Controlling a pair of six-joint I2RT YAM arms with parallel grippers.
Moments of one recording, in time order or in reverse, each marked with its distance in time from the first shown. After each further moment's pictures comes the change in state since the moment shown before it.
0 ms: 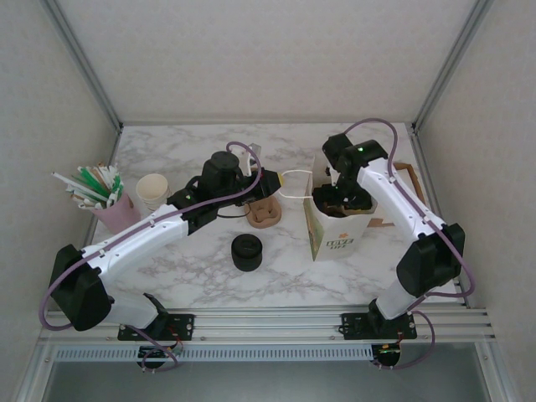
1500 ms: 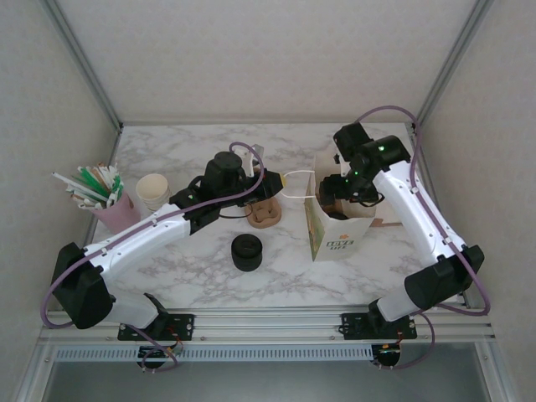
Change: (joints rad) left arm -0.012 0.014 0.010 -0.006 0.000 0.000; right arm 0.005 -0.095 0.129 -0.074 0.033 0.019
